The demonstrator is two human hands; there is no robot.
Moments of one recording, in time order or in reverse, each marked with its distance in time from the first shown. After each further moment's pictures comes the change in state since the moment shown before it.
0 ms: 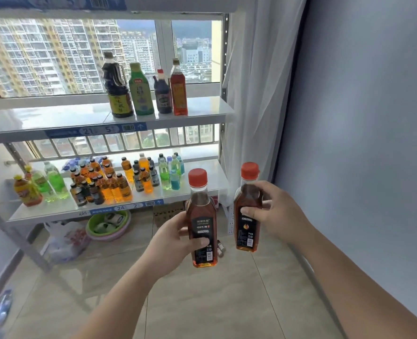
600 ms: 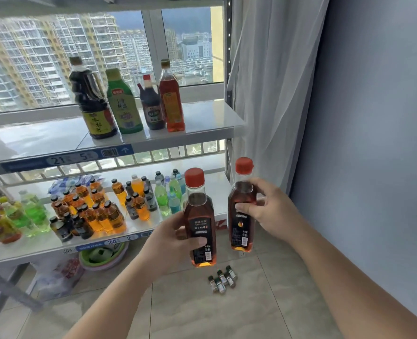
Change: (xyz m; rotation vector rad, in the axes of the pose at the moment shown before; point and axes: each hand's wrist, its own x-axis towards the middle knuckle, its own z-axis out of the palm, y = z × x) left_hand 0.241 -0.014 -0.051 -0.049 -0.006 -0.054; right_hand 0.253 0.048 0.025 0.071 -0.021 0.002
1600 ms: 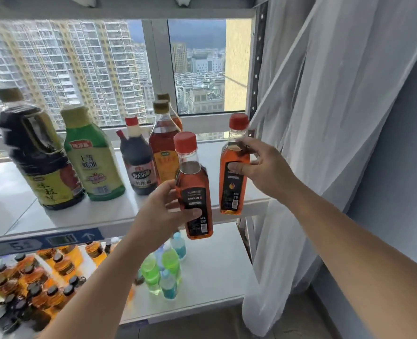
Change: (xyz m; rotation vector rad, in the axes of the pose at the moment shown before) left_hand 0.378 0.073 -0.114 -0.037 0.199 0.176; right_hand 0.435 -0.045 -0.019 -0.027 0.083 -0.261
